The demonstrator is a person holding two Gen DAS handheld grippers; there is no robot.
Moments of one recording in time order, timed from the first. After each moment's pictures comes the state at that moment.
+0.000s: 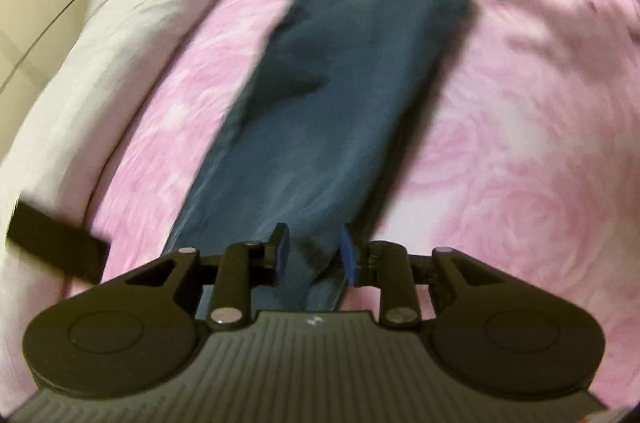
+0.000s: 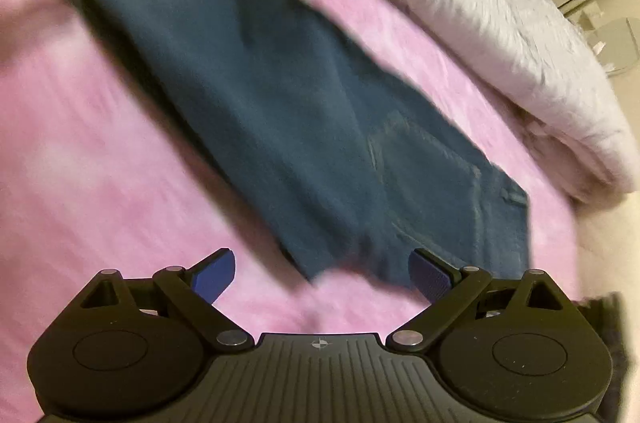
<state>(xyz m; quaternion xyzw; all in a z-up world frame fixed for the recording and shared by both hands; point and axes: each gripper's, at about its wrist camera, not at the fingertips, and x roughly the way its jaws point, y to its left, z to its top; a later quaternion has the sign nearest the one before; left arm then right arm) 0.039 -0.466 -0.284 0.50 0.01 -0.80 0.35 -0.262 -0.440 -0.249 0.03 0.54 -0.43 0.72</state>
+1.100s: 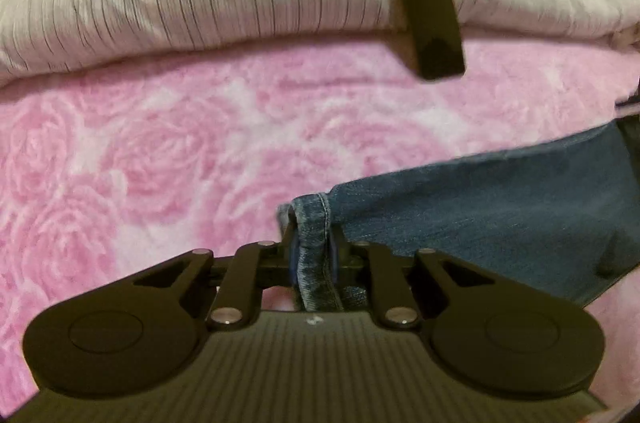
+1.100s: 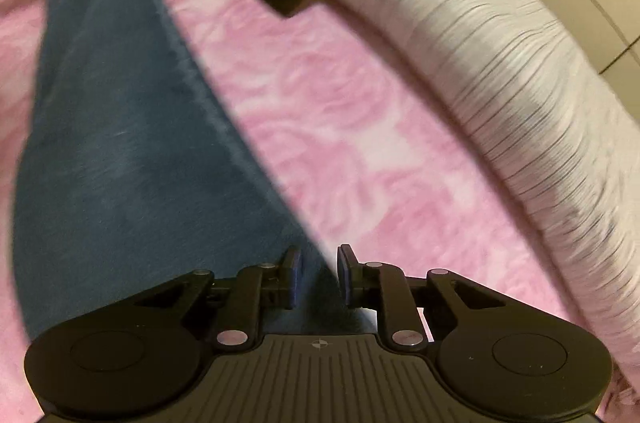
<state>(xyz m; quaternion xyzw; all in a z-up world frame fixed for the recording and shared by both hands) 0.334 -0.537 -0.305 0.35 0.36 -0.61 0.62 -0.129 -0.677 -0.285 -0.04 0.54 -0.21 0.81</state>
